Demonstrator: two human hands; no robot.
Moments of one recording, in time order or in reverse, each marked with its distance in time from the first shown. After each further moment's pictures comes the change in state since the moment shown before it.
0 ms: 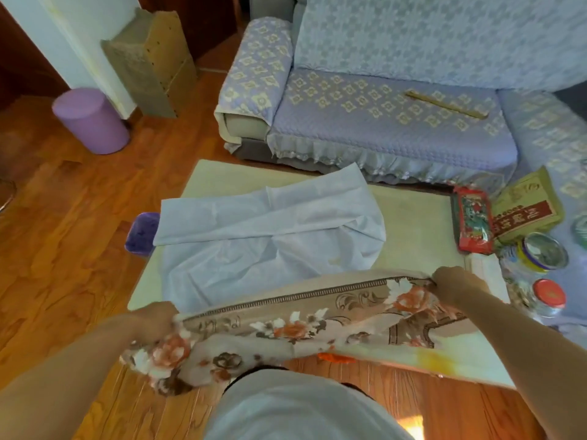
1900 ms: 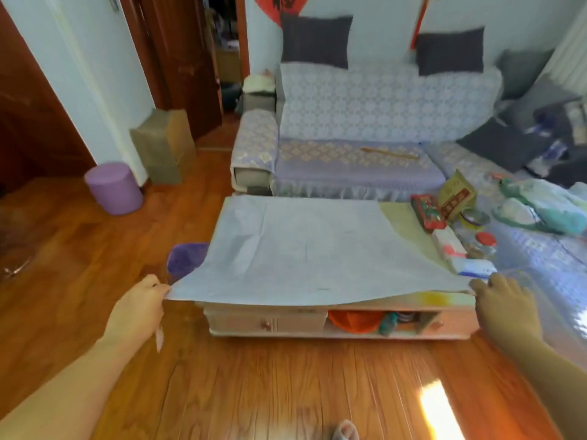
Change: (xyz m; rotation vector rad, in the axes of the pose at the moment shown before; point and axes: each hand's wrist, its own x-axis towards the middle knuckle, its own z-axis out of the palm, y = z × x) left_hand -0.277 -0.188 0.127 -0.049 0.989 0.008; right_hand -0.422 -0.084 0.141 0.035 0.905 0.295
